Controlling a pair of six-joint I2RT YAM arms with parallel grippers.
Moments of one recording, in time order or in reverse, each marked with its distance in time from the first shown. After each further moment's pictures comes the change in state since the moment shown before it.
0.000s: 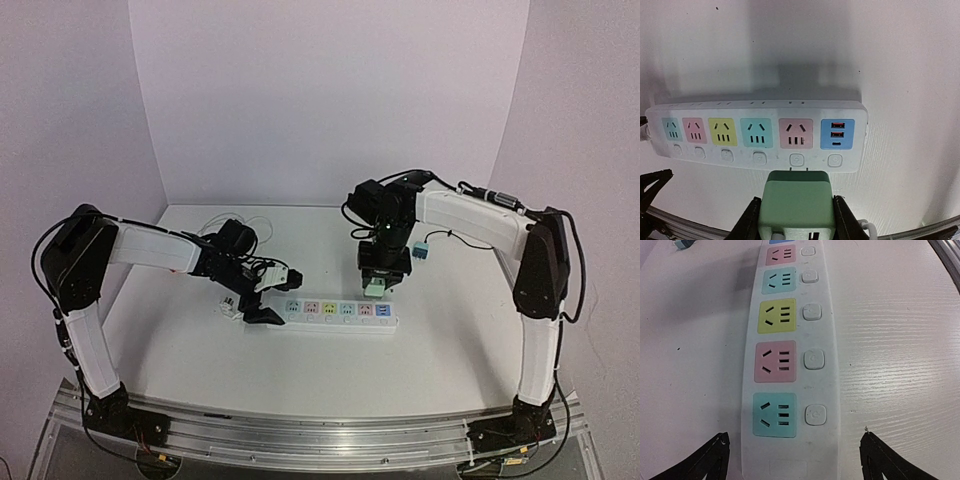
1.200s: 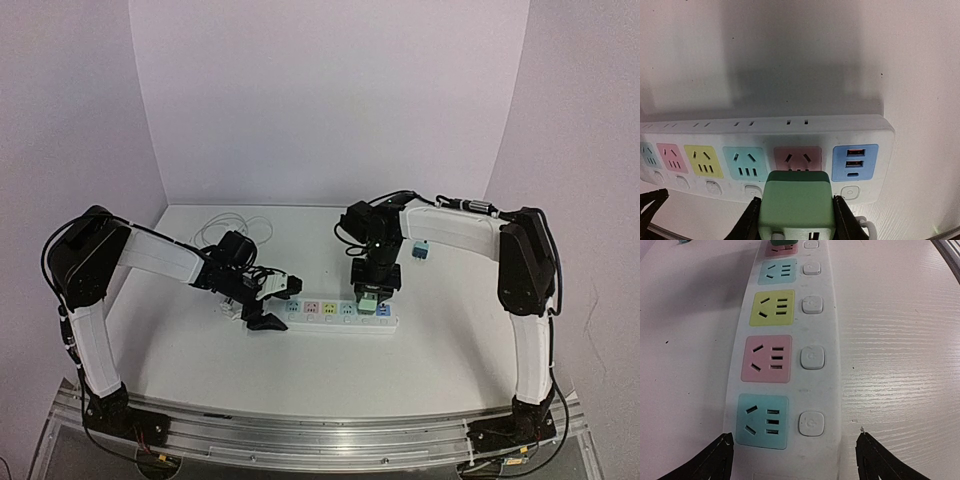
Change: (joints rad) left arm 0.000 0.044 -0.085 0.173 0.028 -0.076; right arm 0.000 0.099 -0.077 0.125 -0.024 0.041
